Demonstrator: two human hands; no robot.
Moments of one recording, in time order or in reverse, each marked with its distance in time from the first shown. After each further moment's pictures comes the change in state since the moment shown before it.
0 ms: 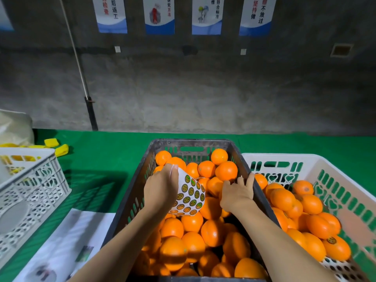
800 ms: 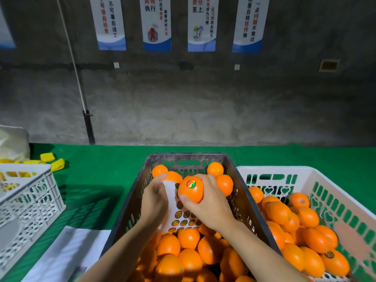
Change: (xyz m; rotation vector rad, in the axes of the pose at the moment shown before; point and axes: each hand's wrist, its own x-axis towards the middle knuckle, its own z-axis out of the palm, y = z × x) left_hand 0.005 -0.006 -0.001 -0.530 -0.042 -0.282; right_hand -0.035 -0.027 -0.023 1.085 0.479 -0.397
